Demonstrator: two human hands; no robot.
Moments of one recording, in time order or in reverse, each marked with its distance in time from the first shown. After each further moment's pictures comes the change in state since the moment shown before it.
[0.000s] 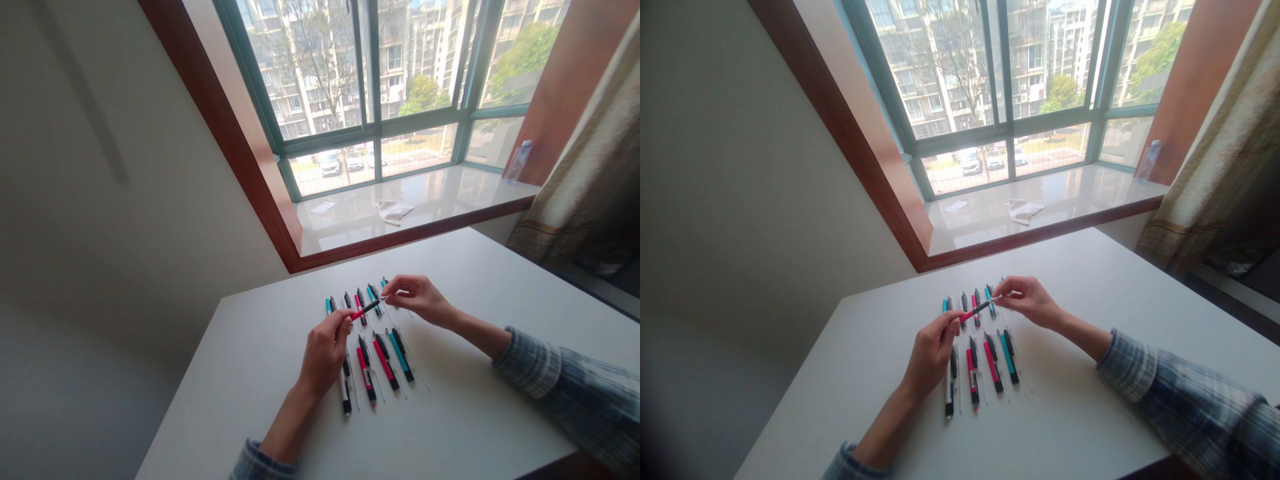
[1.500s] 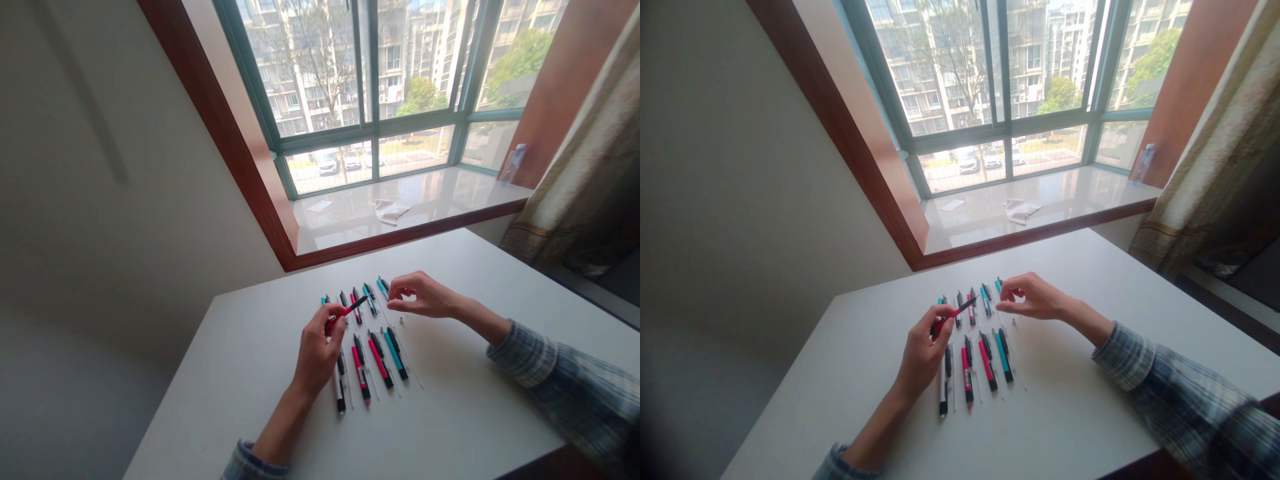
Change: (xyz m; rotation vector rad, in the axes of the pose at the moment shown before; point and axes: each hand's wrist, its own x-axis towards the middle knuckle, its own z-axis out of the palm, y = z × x) left_hand -0.003 0.000 0.007 -0.139 0.076 -0.067; right_hand 0.002 -0.017 -0.031 -0.650 -0.321 -0.120
